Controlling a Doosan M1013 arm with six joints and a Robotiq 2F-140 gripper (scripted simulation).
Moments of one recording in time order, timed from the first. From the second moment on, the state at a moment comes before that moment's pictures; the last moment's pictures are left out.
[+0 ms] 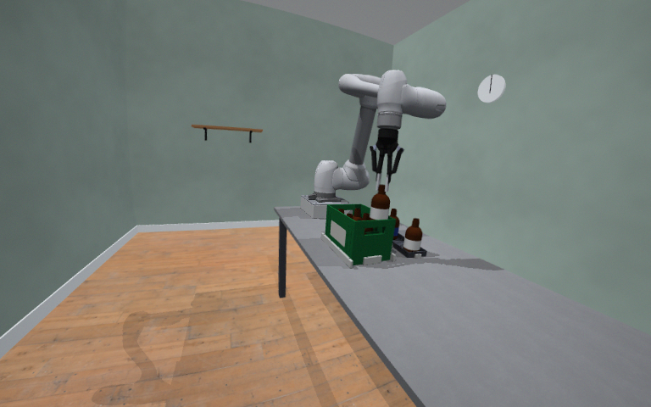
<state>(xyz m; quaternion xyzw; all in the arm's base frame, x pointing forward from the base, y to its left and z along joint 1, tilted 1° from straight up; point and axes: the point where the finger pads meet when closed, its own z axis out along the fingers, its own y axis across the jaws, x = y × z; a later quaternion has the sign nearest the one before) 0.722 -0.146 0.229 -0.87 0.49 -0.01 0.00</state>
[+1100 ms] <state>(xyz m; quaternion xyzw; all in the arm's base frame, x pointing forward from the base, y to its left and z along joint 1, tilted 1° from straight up) 0.722 -0.146 0.211 -0.87 0.49 -0.01 0.00</state>
